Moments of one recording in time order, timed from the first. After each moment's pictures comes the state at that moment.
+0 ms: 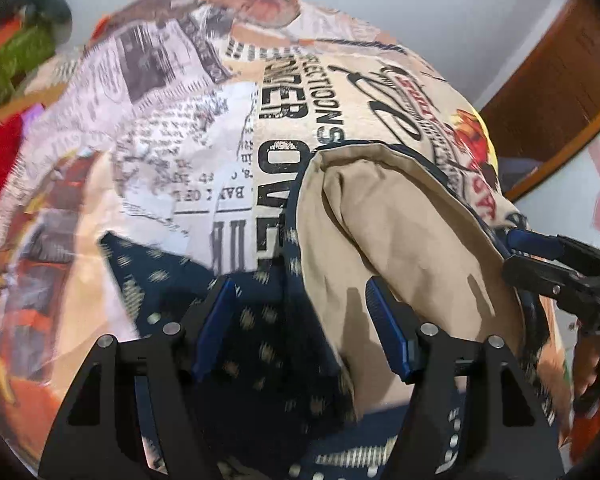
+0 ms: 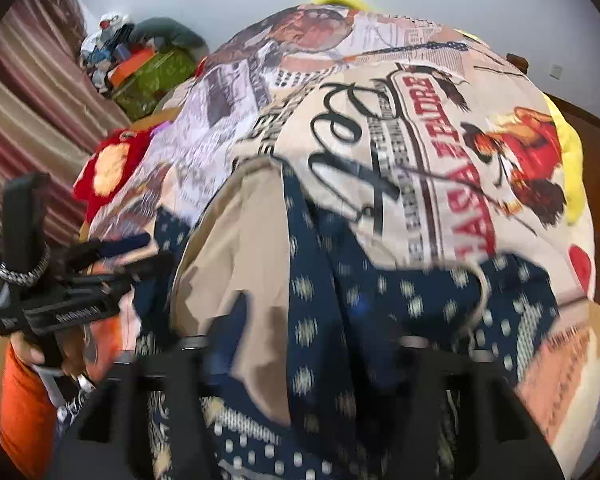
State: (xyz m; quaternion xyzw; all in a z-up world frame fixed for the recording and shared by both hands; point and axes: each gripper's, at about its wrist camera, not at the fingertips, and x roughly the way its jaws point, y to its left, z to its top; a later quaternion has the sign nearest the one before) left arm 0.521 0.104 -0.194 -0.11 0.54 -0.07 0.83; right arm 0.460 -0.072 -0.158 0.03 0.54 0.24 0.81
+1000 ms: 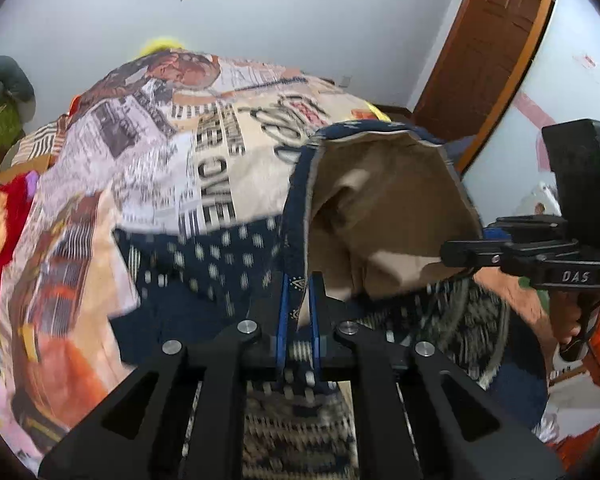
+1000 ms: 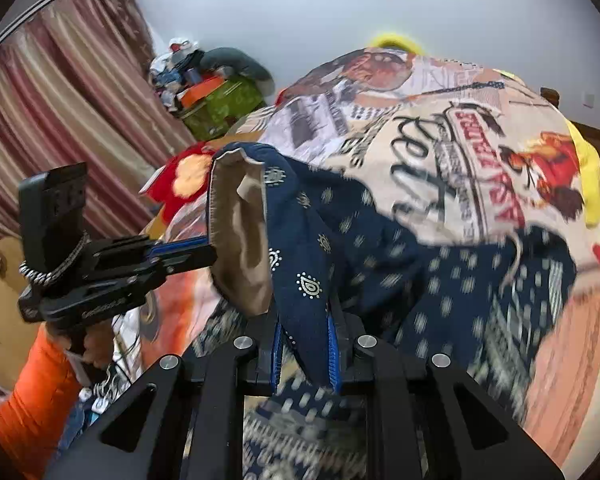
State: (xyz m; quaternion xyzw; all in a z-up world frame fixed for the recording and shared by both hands) left arm 0.368 0.077 -0.112 -0.03 0.45 -0.17 0.88; right arm 0.344 -0.084 -0.116 0.06 0.46 0.34 0.82
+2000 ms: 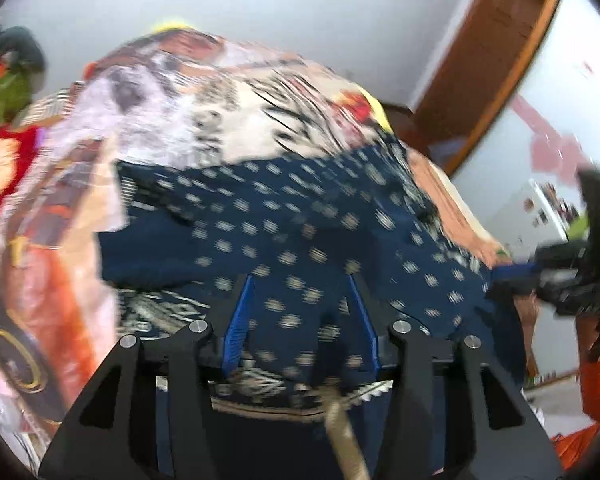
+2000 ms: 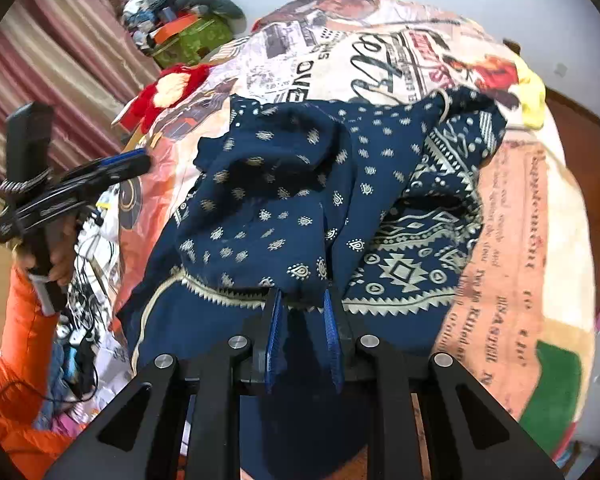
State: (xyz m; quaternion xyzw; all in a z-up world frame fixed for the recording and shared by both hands) left arm 0.301 0.056 -0.134 -0.06 0.47 -0.17 0.87; right arm 0.223 -0.140 -0.128 -0.02 0.54 0.28 0.79
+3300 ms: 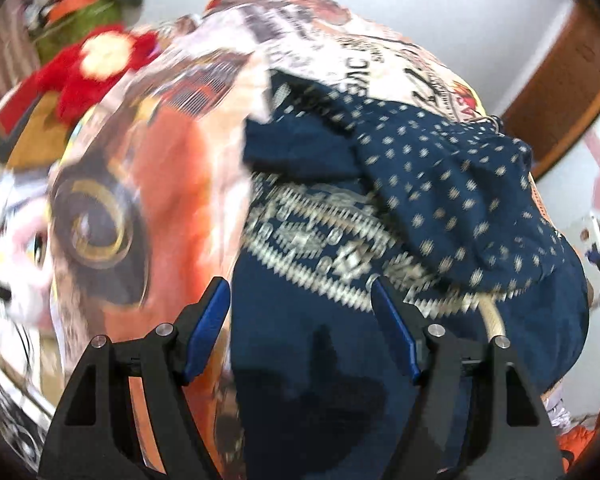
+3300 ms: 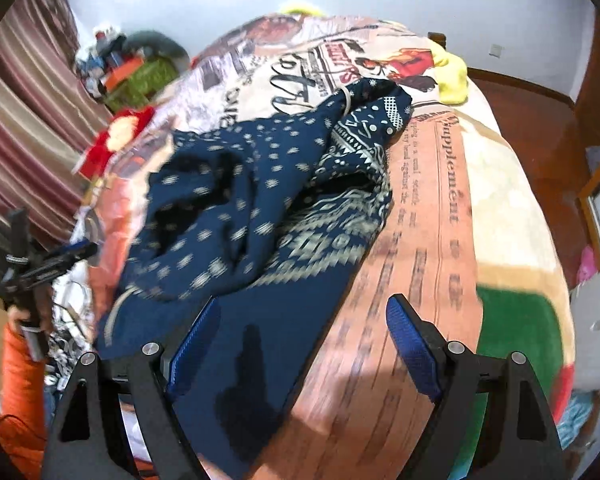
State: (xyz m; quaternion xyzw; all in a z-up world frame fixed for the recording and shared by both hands) left arm 0.212 0.182 -0.185 -0.13 0.51 -0.01 0.85; right arm 0.194 -0.201 -0.131 0.05 0.52 0.18 0.83
